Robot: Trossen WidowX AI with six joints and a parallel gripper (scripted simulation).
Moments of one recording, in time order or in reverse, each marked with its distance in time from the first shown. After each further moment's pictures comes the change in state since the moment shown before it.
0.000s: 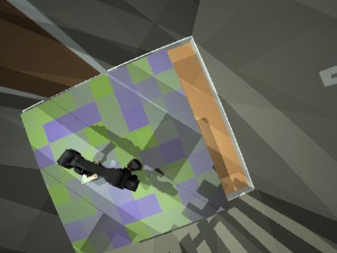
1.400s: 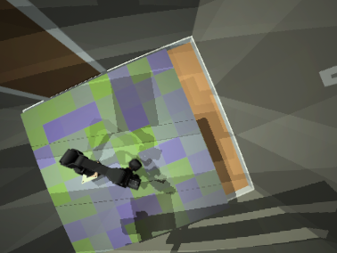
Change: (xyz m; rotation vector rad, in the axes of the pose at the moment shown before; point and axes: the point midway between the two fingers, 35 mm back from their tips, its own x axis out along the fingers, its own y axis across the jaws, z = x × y) arm 0.028 -0.004 0.008 -0.007 -0.003 -0.005
